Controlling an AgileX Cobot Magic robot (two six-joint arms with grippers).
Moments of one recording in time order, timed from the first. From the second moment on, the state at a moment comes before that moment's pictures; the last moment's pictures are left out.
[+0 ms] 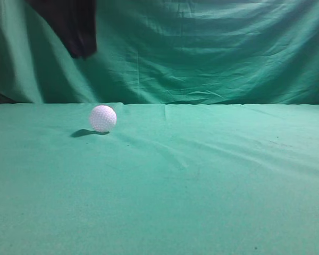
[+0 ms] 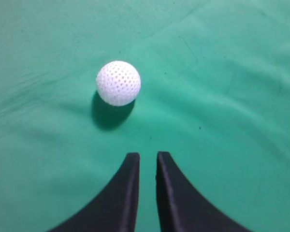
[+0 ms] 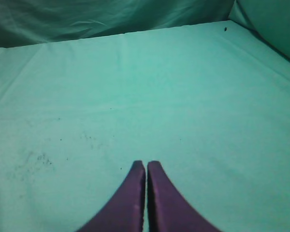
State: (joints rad) left arm -0.59 1.64 -1.22 0.06 0.75 -0.11; right arm 0.05 -0.01 0.03 -0.08 0.38 0.13
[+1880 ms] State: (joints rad) left arm -0.54 2.09 -1.59 0.12 0.86 -0.15; right arm 0.05 -0.01 0.03 -0.08 0.38 0.13
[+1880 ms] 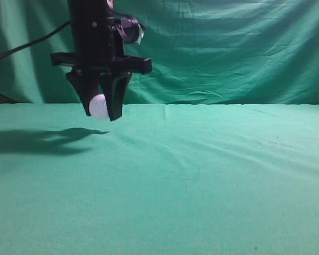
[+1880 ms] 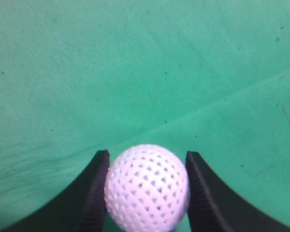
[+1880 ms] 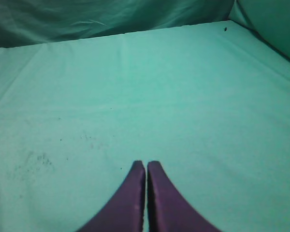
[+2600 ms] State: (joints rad) left arm -0.46 1.69 -1.48 0.19 1.15 -0.10; right arm 0.05 -0.01 0.03 -0.08 0.38 0.13
